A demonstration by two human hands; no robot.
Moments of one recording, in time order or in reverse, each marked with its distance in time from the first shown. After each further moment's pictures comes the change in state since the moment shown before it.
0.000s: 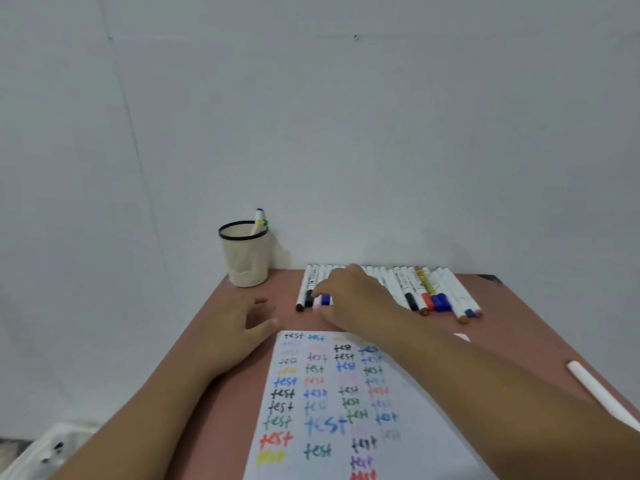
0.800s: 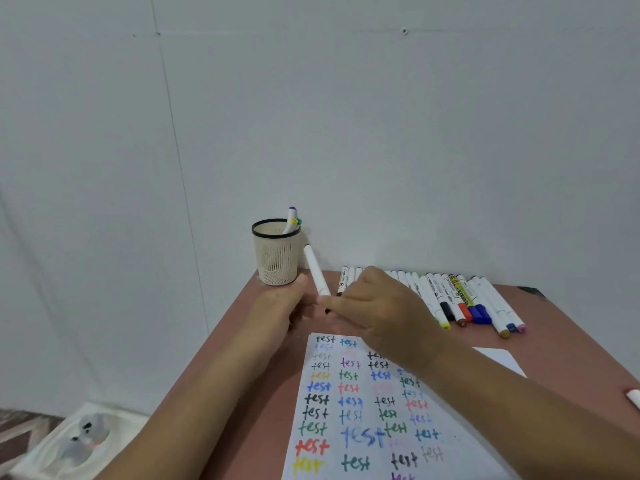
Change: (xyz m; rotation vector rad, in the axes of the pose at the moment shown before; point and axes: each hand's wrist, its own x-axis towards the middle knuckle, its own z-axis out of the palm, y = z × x) left_hand -0.006 0.036 -0.006 -0.871 0.022 -0.179; right_hand -0.008 -0.006 0.020 0.001 0.720 -0.693
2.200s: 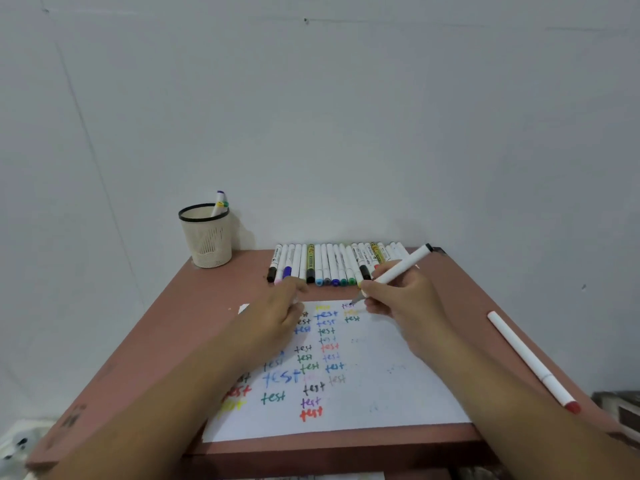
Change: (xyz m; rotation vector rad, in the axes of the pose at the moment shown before) left_hand -0.032 -0.005 0.073 0.761 -0.277 0.369; right_hand -0.077 -0.013 -0.114 0.914 0.282 1.505
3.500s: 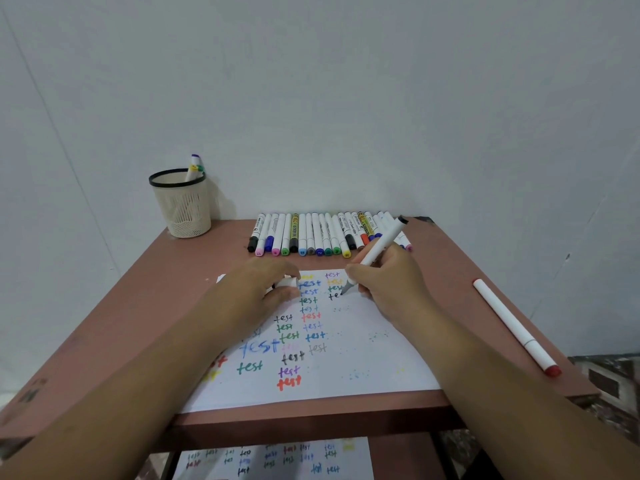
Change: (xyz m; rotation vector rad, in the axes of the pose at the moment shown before) left_hand -0.003 0.001 0.009 0.121 0.065 0.109; right_hand 0.005 0.023 -0.008 -0.345 0.014 -0.043
